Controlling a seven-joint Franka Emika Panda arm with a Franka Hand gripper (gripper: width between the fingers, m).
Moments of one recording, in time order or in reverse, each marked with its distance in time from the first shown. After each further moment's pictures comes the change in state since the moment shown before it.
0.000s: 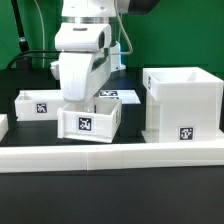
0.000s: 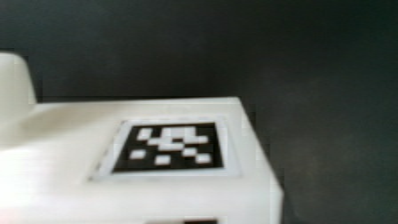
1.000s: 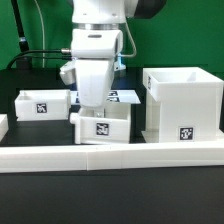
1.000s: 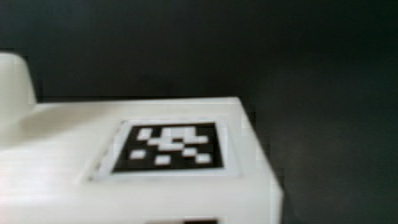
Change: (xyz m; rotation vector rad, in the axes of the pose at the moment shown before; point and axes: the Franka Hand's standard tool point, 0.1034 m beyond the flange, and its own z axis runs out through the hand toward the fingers) arm 0.019 -0.011 0.011 0.020 -0.009 -0.154
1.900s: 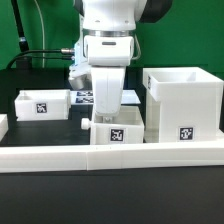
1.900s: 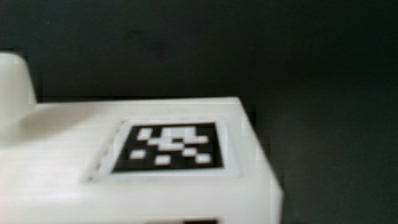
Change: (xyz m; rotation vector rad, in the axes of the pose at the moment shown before) arm 0.009 -0.001 0.007 0.021 -0.005 -0.027
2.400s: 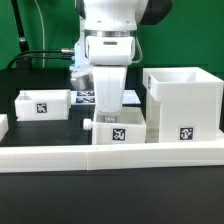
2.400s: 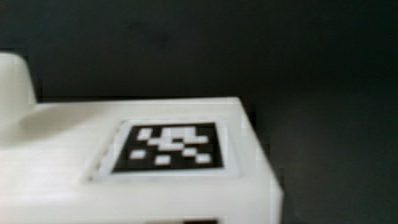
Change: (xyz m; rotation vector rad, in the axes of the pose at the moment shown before) arm 0.012 0.005 0.001 -0.049 0.013 0.021
